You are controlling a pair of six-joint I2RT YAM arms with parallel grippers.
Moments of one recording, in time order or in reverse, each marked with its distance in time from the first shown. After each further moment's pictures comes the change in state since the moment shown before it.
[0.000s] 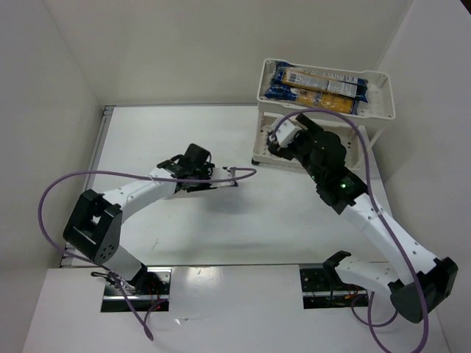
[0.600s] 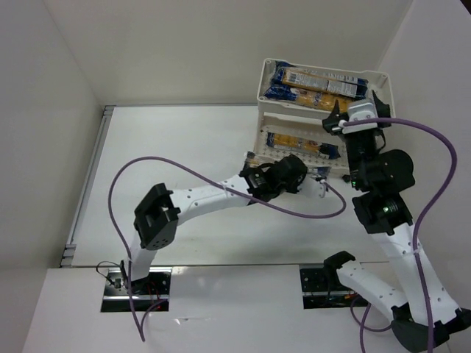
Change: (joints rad) left arm -0.576 0.407 0.698 0.051 -0.298 -0.127; right arm -0.120 -0.246 0.132 0.199 0.180 0.111
